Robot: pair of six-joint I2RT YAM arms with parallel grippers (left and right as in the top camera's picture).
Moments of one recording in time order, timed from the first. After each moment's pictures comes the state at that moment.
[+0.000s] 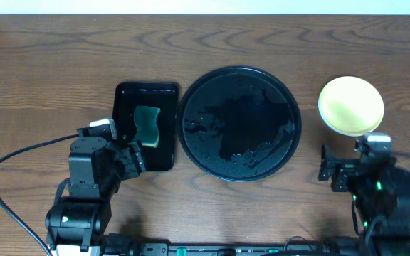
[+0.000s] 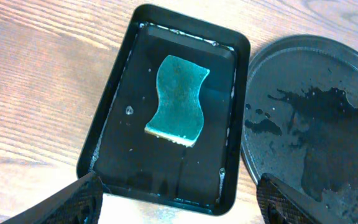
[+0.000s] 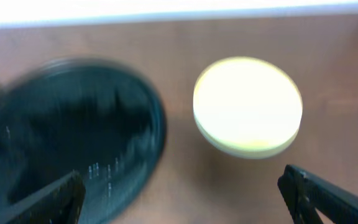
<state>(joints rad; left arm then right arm) -0.07 0.71 0.73 -0.79 0.00 -0.31 0.00 0.42 0.62 -0.63 -0.02 0.03</state>
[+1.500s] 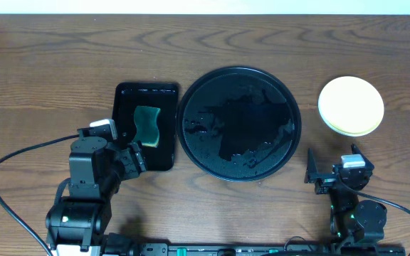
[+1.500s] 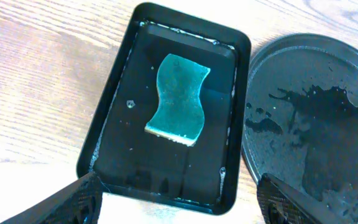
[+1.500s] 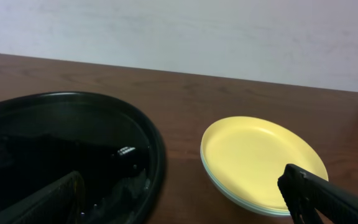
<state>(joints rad) -0.07 0.71 0.73 -0.79 0.00 -0.31 0.02 0.01 0.05 -0.17 -0.06 -0.09</state>
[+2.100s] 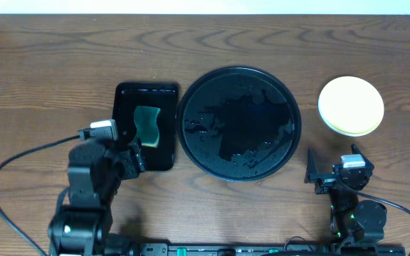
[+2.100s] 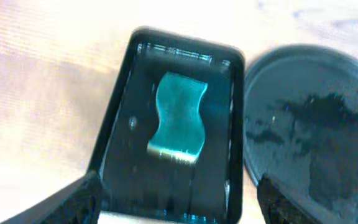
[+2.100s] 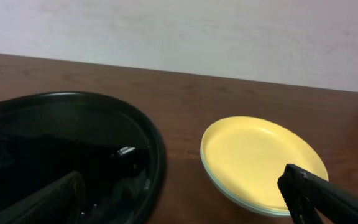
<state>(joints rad) -0.07 0.63 0.66 -0.66 -0.01 -0.22 0.02 0.01 0.05 -0.17 -0.06 -0.09</state>
